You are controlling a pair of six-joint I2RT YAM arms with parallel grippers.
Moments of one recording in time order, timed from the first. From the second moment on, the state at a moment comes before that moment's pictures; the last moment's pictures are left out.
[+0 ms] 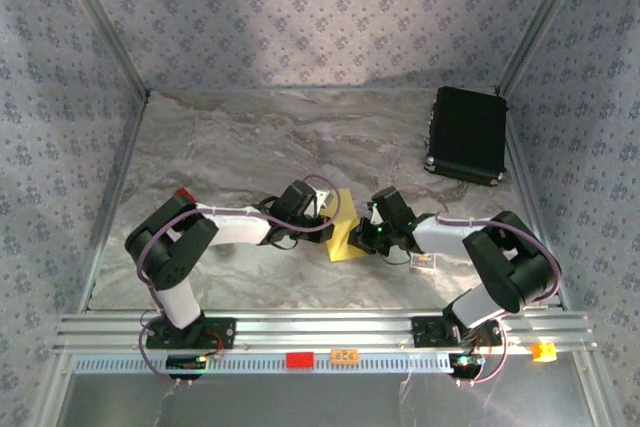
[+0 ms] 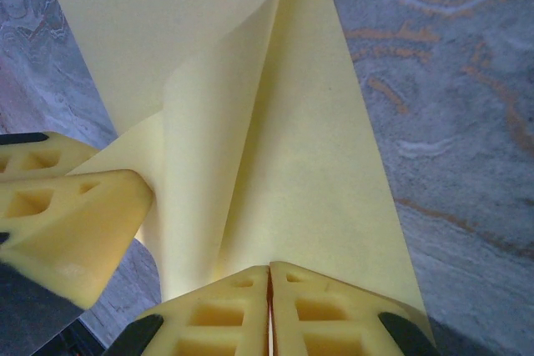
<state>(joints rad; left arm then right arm) -0.82 1.74 0.79 0.10 0.31 -0.54 0.58 1.52 0.53 0.01 -0.45 0.92</state>
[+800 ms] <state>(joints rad) -0.82 1.76 0.79 0.11 0.30 -0.52 0.58 1.52 0.53 0.01 -0.45 0.92</state>
